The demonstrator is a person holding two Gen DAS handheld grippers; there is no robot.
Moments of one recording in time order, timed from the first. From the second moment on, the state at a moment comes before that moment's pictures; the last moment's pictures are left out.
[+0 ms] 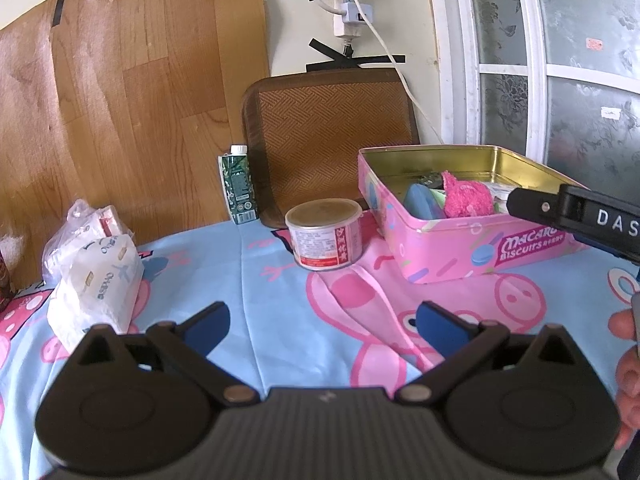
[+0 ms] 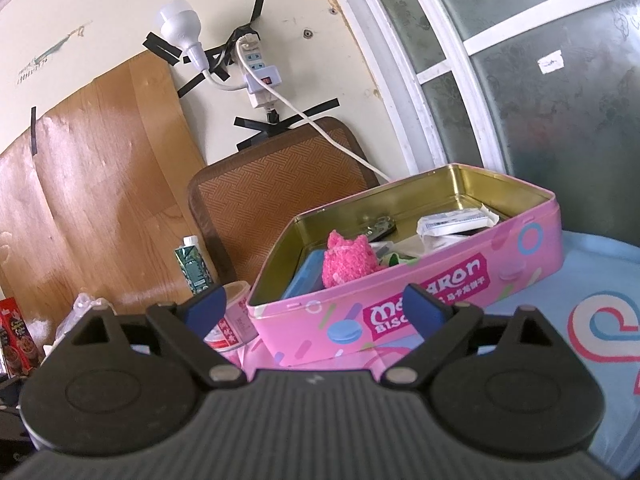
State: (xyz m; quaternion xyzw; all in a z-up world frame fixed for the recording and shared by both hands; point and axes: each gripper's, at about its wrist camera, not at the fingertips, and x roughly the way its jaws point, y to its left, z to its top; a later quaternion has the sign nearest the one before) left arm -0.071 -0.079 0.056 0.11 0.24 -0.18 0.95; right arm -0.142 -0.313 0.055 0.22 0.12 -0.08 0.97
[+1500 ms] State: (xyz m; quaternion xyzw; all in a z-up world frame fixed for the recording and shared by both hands) left arm -0.071 -0.077 0.060 0.11 0.24 -0.17 0.95; right arm -0.138 -0.315 0.050 0.21 0.13 -0.08 0.96
